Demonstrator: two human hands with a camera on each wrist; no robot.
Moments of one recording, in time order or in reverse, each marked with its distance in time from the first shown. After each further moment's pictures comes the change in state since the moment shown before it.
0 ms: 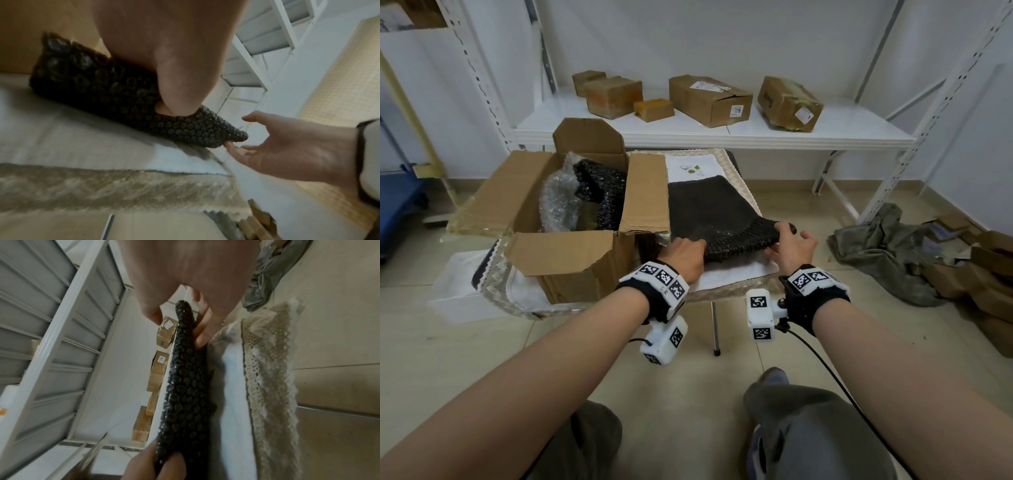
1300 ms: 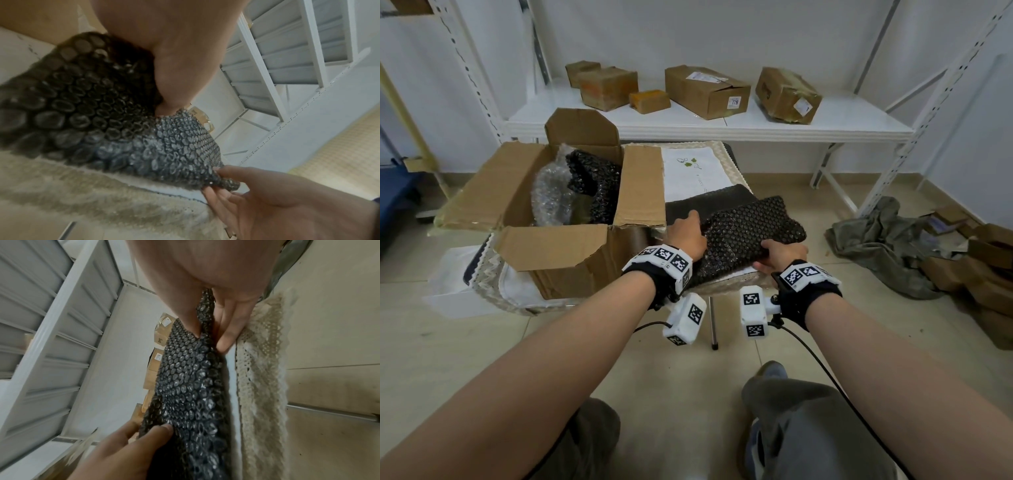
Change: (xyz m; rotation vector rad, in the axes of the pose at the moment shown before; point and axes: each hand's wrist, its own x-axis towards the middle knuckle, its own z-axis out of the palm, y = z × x) left_hand 0.015 0.015 -0.014 -0.278 0.108 -0.237; right_hand 0.011 0.011 -0.006 -0.188 0.006 0.194
